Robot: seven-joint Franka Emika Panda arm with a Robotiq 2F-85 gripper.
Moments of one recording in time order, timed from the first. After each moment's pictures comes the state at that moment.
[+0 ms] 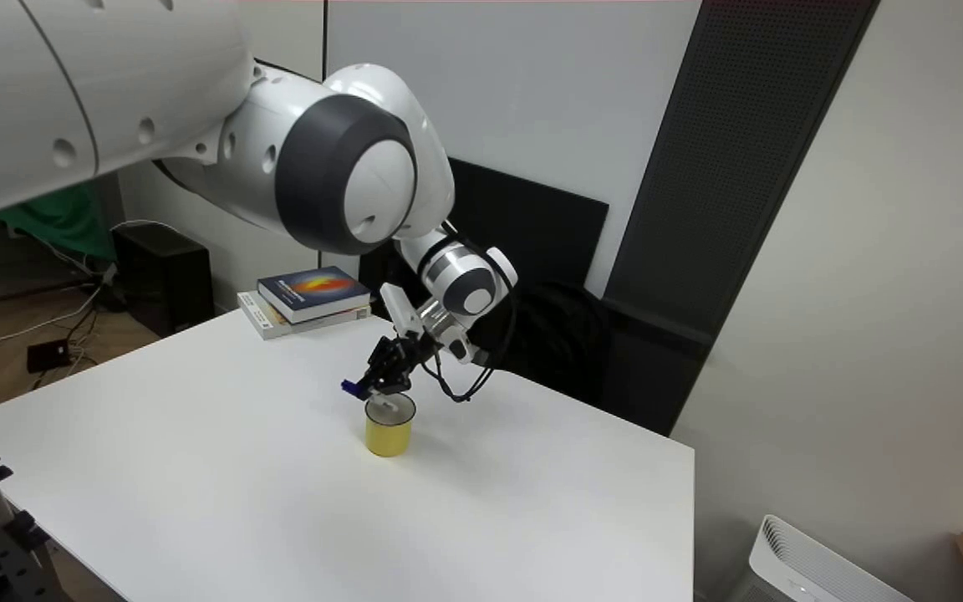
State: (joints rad) arm -0.04 1.29 0.05 -1.03 0.43 1.75 0.43
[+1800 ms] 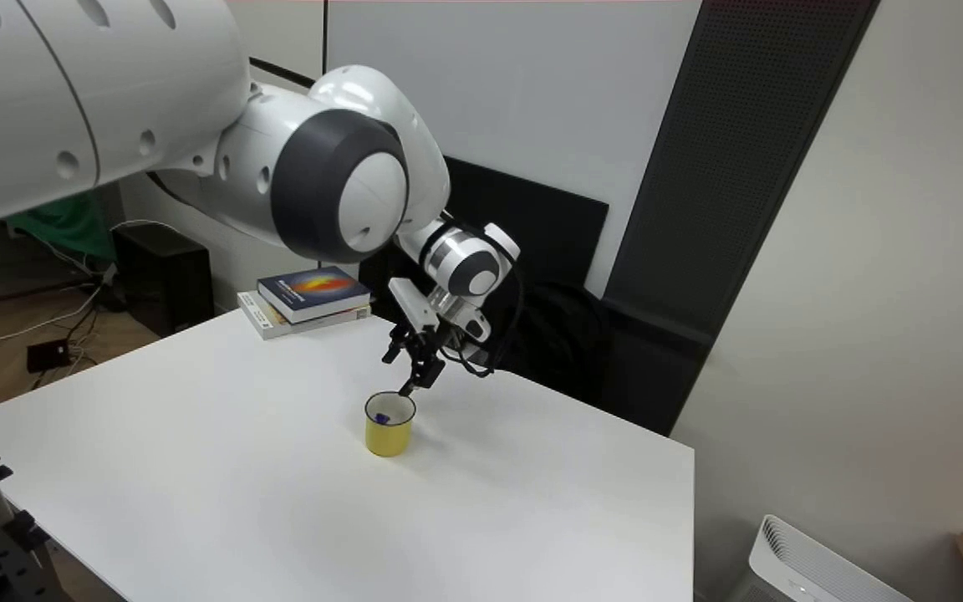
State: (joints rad) arm -0.01 1.32 0.03 -0.92 0.34 1.87 0.37
